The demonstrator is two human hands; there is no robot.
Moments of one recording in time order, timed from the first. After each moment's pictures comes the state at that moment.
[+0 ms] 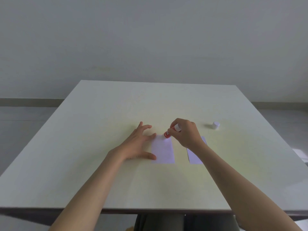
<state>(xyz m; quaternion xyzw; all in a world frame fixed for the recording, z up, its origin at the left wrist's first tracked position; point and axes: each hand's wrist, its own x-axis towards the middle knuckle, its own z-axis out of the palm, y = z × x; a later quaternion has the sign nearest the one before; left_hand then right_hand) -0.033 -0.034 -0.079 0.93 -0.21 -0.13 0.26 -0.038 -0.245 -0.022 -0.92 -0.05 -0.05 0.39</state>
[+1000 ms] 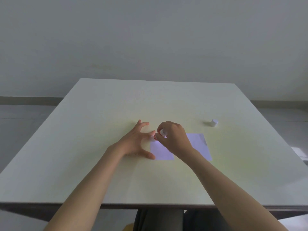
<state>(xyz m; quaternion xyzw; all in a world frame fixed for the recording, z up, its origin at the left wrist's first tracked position) -0.039 -0.035 -0.069 0.93 -0.19 -0.17 0.26 -0.066 -0.213 -0.022 -0.94 -0.14 -0.09 0.31</state>
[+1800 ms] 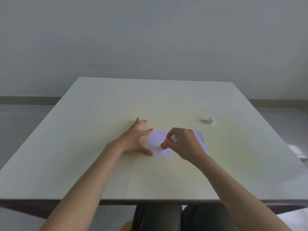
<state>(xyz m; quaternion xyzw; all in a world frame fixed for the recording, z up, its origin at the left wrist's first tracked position) -0.033 -0.034 -0.077 0.94 -0.19 -0.16 0.24 -0.098 -0.245 -0.016 -0.92 -0.08 -0.01 0.39</state>
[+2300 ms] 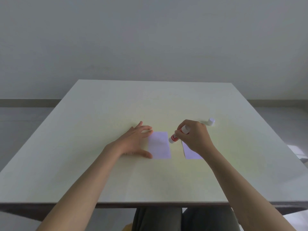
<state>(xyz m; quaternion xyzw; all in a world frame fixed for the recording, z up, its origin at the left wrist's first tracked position) -0.030 -0.035 -0.075 0.95 -0.25 -0.14 0.15 -0.077 -0.271 -0.005 -0.92 -0.02 -0.06 0.40</state>
